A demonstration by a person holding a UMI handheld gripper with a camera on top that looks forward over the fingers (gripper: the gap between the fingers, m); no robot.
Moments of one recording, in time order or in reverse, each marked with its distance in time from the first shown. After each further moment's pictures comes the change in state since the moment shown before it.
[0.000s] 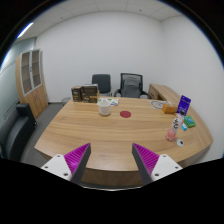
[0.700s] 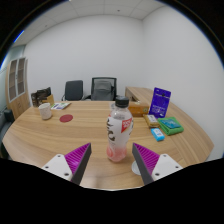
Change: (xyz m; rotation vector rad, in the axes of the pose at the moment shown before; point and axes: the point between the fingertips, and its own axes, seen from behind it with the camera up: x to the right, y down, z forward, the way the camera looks) arm 0.364 0.021 0.178 0.122 0.099 0.034
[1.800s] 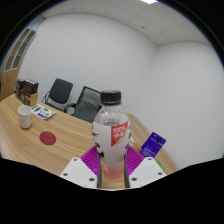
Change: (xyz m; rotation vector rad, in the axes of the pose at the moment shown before) arm -0.036 -0.155 0.088 0.139 0.270 -0.326
